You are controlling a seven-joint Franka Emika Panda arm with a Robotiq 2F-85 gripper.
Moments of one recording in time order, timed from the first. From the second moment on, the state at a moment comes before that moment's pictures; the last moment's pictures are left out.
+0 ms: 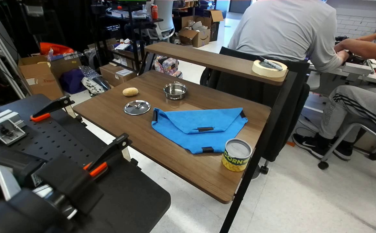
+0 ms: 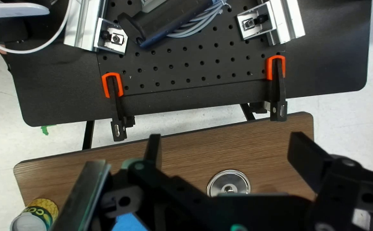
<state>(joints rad) -0.03 -0.55 -0.03 -2.78 0.04 2.11 -0.04</state>
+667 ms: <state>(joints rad) -0.03 -0.34 -0.03 -2.67 0.00 2.41 -0.02</state>
